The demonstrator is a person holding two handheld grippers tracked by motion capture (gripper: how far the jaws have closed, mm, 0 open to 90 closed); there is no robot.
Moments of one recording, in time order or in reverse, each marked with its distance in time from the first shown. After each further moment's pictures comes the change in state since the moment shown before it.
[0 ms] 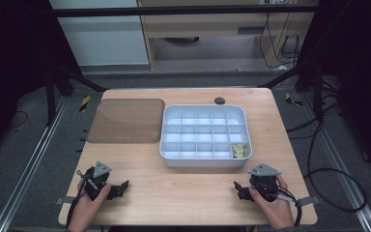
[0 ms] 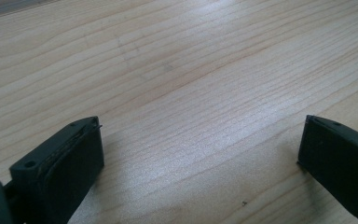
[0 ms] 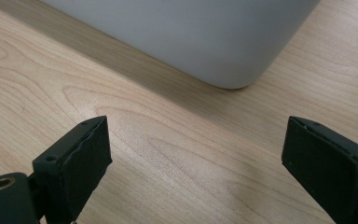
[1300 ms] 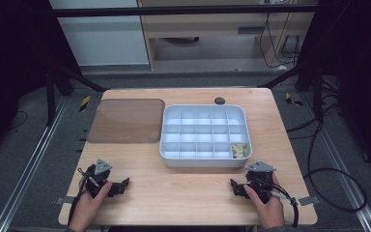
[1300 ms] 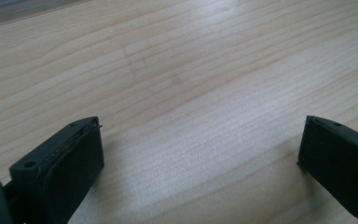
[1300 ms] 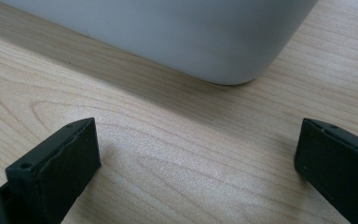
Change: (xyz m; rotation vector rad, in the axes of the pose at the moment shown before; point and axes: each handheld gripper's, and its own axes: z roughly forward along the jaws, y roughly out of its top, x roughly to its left) left arm 0.004 0.008 0.008 -0.007 0.013 -0.015; right arm -0.002 0.000 0.023 0.025 -0.014 0.091
